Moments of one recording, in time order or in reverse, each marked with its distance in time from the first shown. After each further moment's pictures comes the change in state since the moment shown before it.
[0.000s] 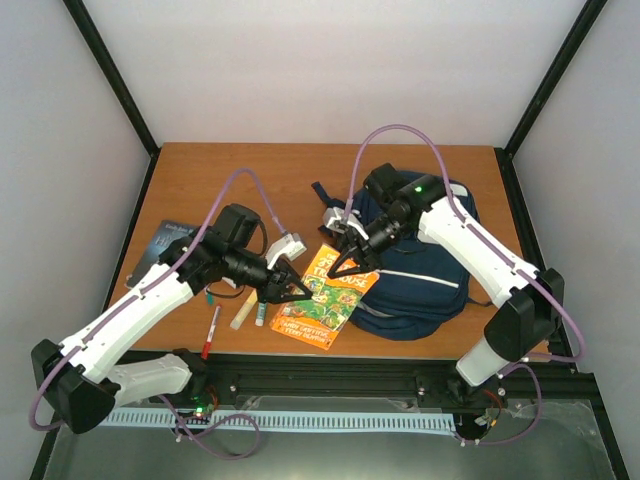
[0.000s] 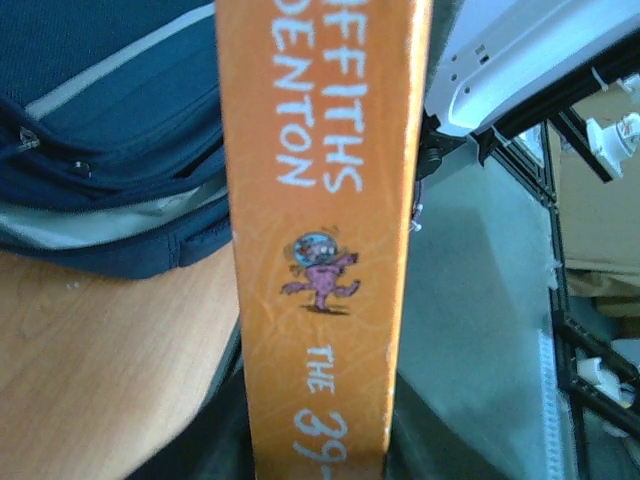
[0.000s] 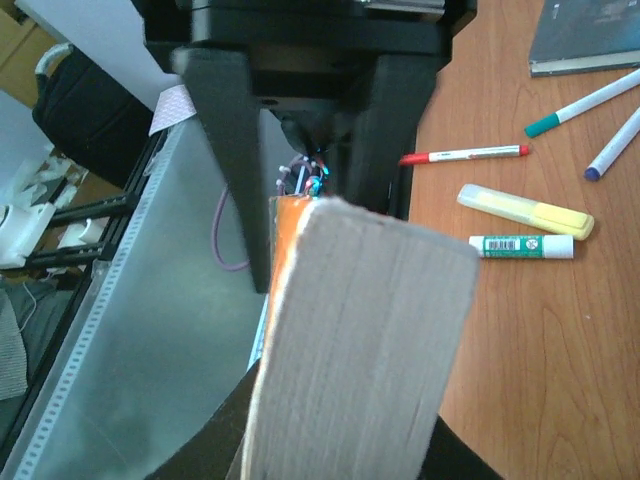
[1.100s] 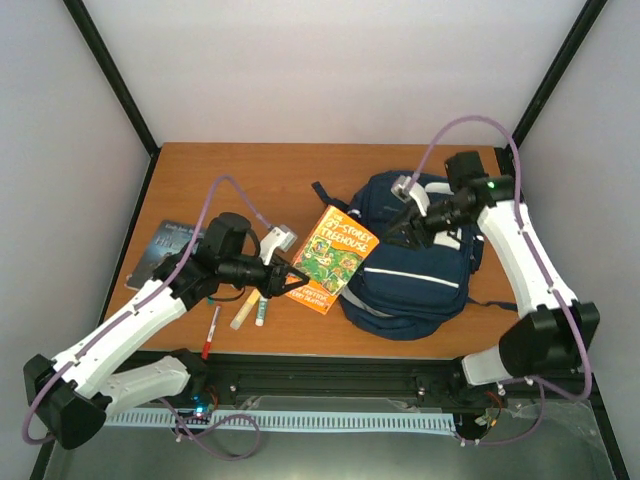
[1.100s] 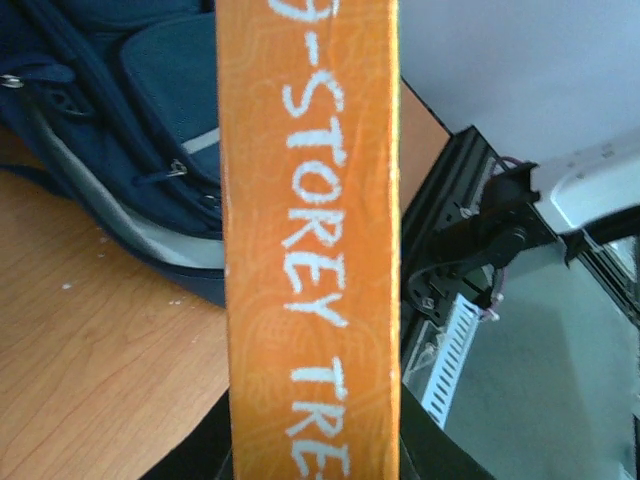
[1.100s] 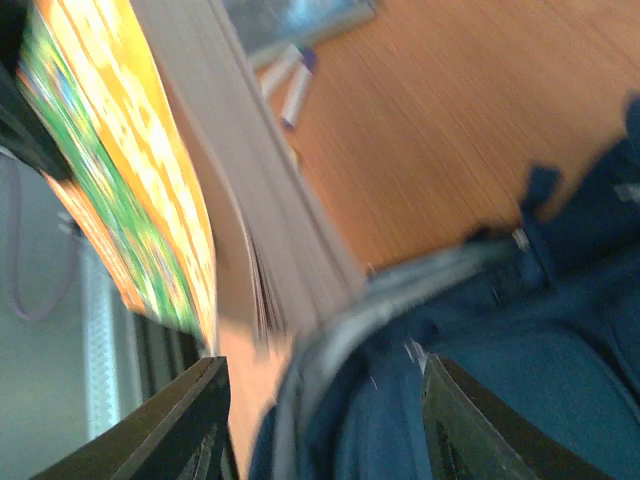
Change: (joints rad) left arm -0.002 -0.093 -0.135 0.236 -0.203 -0.227; right arm -0.393 -0.092 -0.032 0.051 0.134 0.083
